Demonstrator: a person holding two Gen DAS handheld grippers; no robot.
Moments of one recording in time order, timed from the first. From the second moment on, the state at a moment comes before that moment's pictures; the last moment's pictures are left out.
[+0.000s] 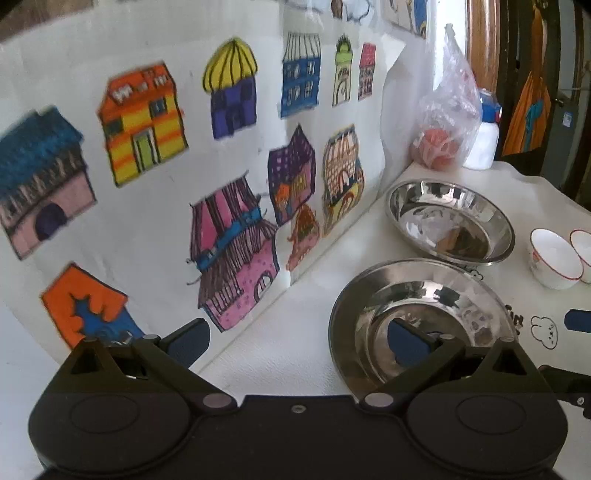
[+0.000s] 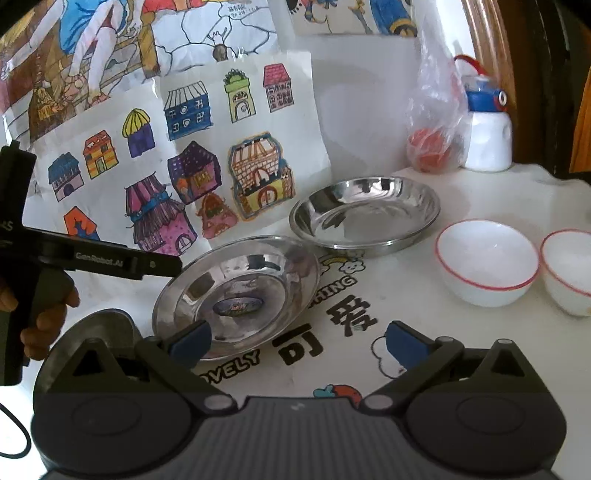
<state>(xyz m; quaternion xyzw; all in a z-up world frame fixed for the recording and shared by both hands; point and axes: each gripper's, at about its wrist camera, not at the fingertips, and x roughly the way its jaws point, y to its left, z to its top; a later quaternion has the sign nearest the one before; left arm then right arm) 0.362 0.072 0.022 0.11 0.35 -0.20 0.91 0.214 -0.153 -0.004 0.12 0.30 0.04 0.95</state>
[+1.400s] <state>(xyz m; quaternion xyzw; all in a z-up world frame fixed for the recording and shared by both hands) 0.376 0.048 0.001 0.13 0.40 -0.25 0.87 0.230 -0.159 -0.032 0.22 0.29 0.13 0.92</state>
